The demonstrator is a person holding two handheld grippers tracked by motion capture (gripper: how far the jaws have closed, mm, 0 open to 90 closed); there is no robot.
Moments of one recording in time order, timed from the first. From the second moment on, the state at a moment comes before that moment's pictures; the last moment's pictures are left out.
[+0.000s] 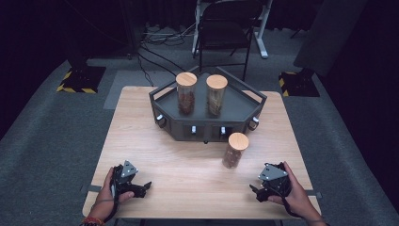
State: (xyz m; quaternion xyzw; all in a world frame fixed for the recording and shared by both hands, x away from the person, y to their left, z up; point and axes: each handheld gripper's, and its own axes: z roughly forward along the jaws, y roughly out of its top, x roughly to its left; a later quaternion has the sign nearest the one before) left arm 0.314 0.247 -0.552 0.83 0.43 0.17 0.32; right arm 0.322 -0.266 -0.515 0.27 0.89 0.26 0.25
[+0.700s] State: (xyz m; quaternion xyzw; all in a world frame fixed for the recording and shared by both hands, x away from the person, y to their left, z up) left arm 0.314 0.247 -0.552 0.83 0.43 0.17 0.32; right arm 0.328 -0.299 -0.544 0.34 0.87 0.30 0.20
